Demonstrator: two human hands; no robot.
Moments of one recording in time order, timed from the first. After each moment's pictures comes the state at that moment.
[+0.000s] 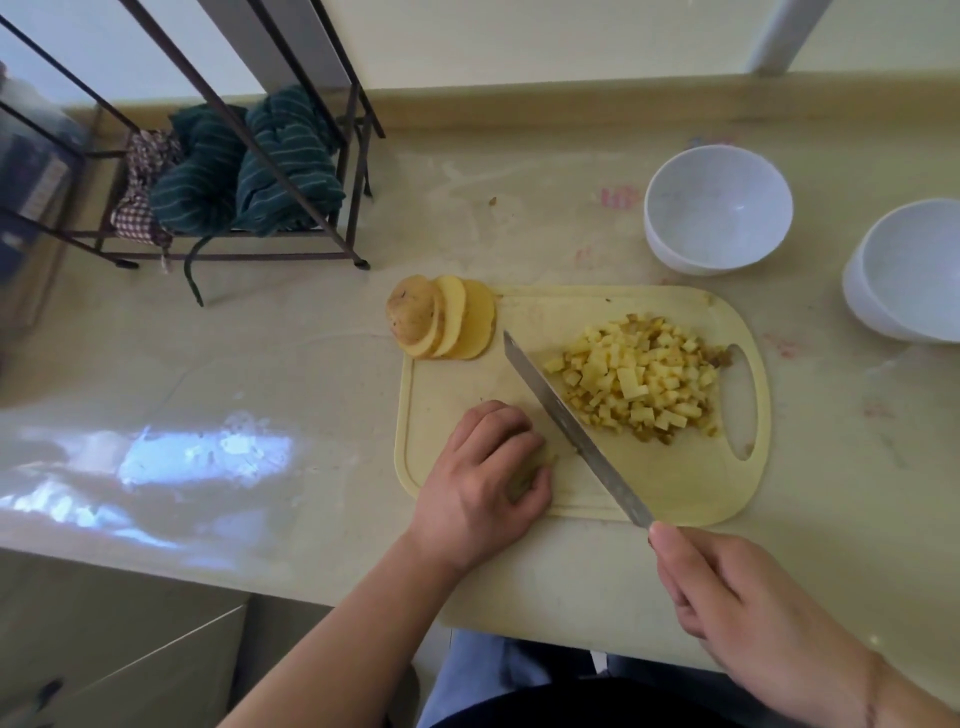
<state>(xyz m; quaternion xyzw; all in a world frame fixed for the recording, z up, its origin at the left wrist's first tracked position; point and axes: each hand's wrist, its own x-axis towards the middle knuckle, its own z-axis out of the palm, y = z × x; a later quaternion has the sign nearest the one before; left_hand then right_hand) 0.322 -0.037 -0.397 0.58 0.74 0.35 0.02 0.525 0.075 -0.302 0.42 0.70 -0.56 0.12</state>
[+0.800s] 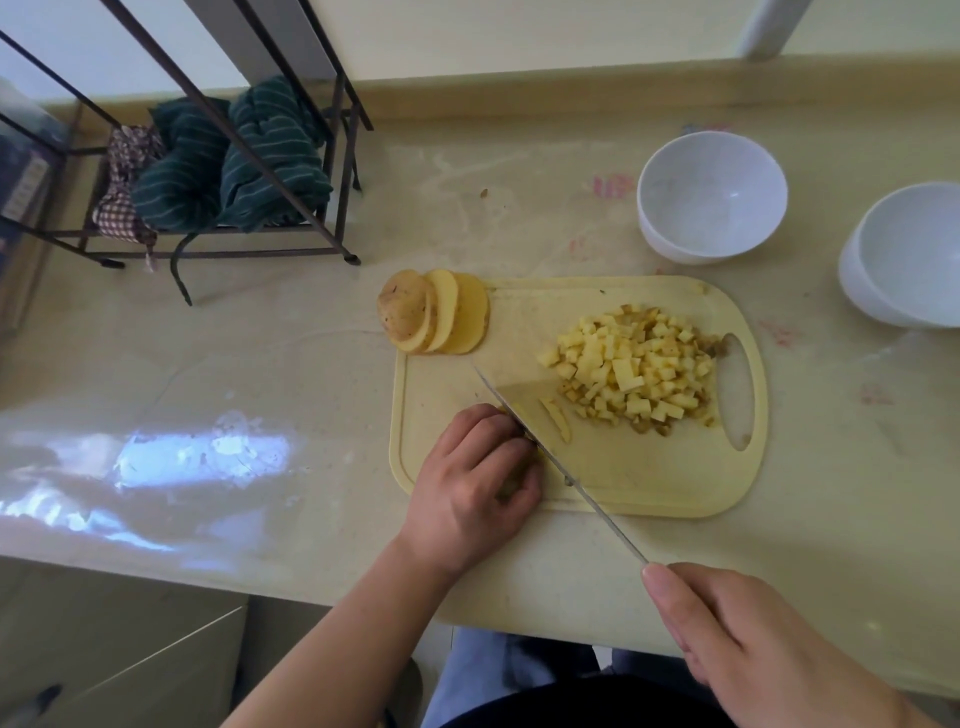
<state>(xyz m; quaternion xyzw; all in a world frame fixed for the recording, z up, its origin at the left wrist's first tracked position) 0.322 -0.042 -0.399 0.59 0.73 0.35 0.01 0.538 0.061 -0.297 0.43 0.72 -0.53 0.17</state>
